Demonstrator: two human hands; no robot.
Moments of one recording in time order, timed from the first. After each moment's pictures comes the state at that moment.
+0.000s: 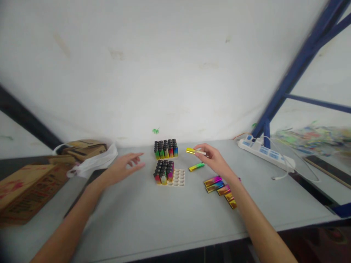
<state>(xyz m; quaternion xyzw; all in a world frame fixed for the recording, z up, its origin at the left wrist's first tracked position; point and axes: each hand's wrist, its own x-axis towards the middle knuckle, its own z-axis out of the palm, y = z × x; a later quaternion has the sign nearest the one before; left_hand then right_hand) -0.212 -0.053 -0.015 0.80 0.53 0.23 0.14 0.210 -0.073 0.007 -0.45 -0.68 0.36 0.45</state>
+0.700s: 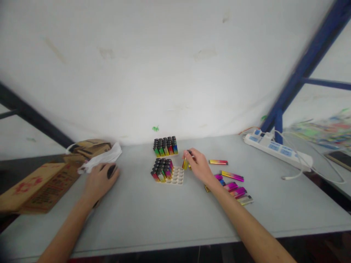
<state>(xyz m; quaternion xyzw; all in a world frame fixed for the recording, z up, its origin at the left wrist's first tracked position) -0.284 -0.099 -0.055 0.68 0.70 0.15 -0.14 0.162 -0.068 -0.034 -0.45 -0.67 0.33 0.48</state>
